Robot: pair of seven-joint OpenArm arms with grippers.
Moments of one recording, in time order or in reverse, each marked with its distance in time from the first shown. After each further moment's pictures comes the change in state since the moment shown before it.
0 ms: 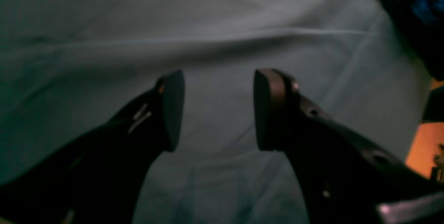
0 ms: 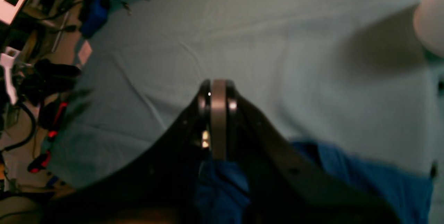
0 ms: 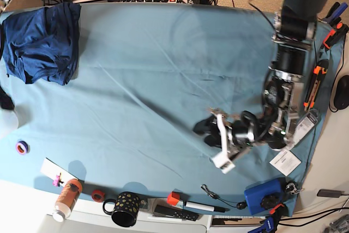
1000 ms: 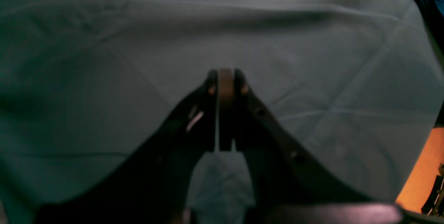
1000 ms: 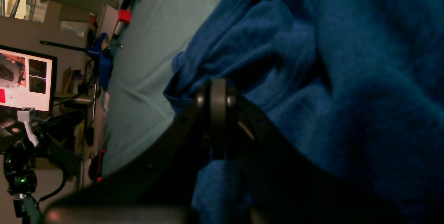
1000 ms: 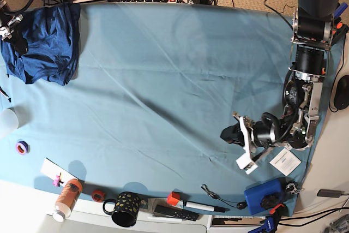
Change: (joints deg) left arm 0.4 -7.7 0.1 0.0 -3.5 1.5 -0.1; right arm -19.4 -19.1 27.0 -0.1 -0.5 0.0 0.1
